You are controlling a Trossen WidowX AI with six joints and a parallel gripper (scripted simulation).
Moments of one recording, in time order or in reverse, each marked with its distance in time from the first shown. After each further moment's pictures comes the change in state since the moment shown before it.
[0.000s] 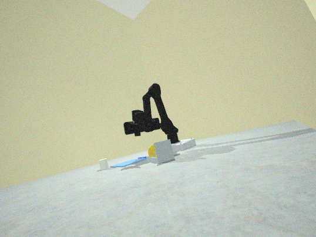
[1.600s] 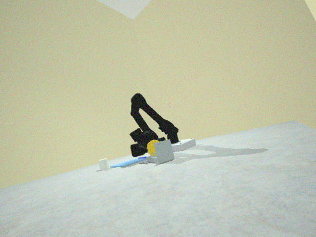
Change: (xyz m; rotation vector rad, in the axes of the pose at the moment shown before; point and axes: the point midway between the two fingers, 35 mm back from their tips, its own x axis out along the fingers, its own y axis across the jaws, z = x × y) arm 0.005 0.017 -0.112 0.032 0.042 0.011
